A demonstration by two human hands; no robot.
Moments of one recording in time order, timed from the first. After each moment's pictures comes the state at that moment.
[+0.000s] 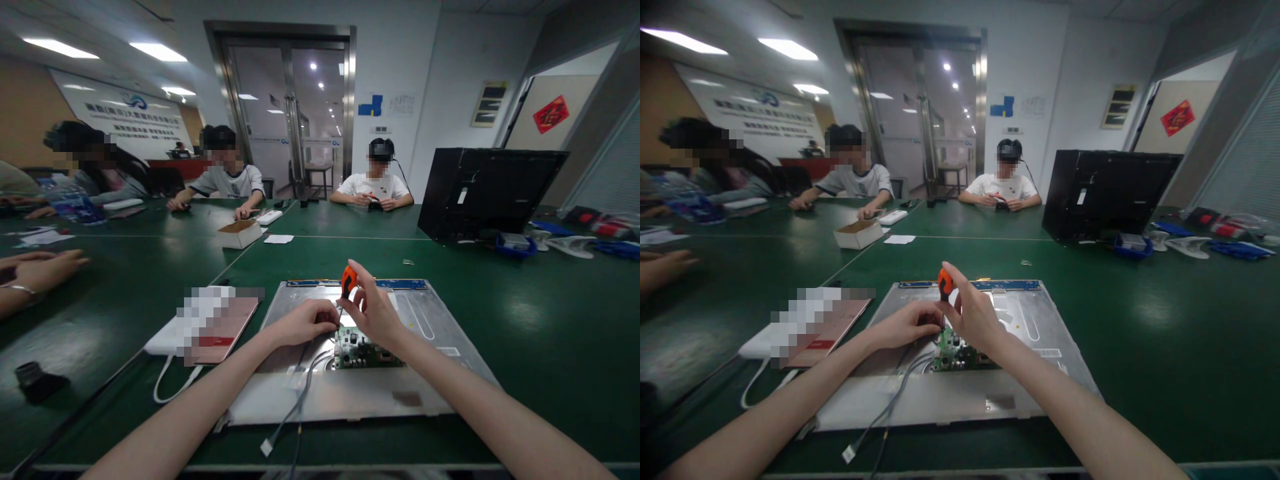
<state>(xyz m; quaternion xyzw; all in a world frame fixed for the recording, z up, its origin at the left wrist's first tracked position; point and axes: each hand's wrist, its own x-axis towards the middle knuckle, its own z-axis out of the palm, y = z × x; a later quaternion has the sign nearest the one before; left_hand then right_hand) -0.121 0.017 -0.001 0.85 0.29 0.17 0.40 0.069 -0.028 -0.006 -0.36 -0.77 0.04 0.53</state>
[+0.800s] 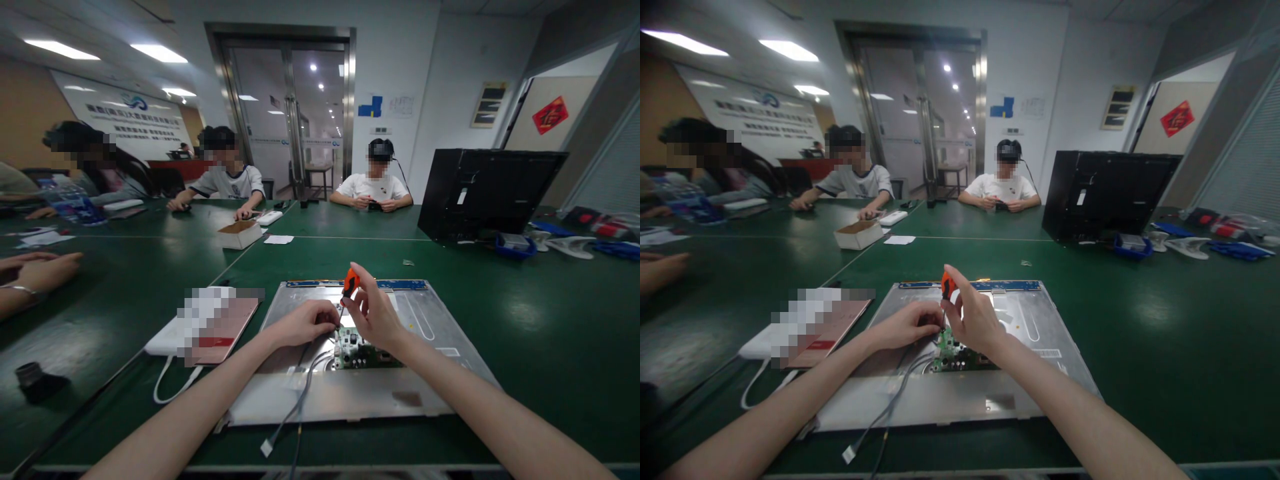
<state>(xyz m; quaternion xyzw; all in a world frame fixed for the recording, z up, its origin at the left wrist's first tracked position) -0.122 0.018 -0.003 0.86 0.30 0.17 0.38 0.069 -0.032 -0.006 -0.33 -0.77 0.03 0.54</state>
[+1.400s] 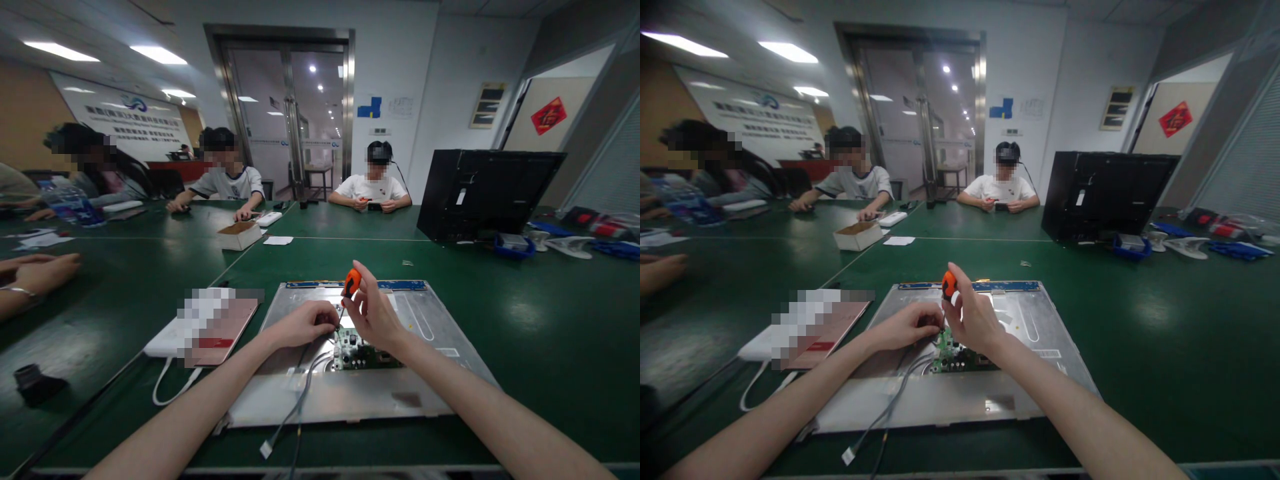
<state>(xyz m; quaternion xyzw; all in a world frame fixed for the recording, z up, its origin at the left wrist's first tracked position) -0.123 0.018 -0.003 0.85 0.30 0.17 0.39 0.070 -0.032 -0.006 -0.34 -0.78 0.04 0.53</state>
